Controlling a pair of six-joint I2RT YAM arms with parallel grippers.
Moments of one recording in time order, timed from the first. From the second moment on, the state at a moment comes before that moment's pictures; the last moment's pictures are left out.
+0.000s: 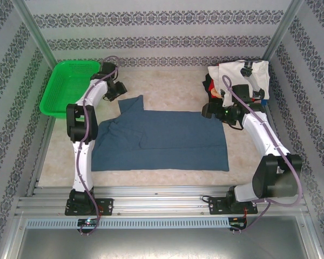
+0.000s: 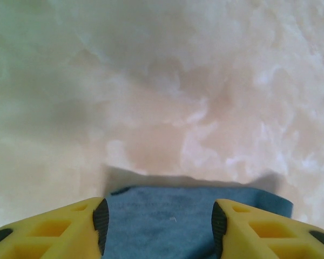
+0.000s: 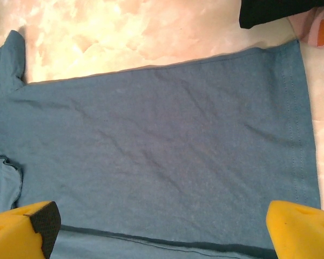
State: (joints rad) left arm -0.05 2.40 2.13 -0.81 0.10 -0.60; right arm 0.01 1.44 1.15 -0.72 -0.36 0.27
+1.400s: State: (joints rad) left arm -0.05 2.35 2.30 -0.95 0.08 -0.49; right arm -0.05 2.00 1.53 -0.80 -0.16 0.31
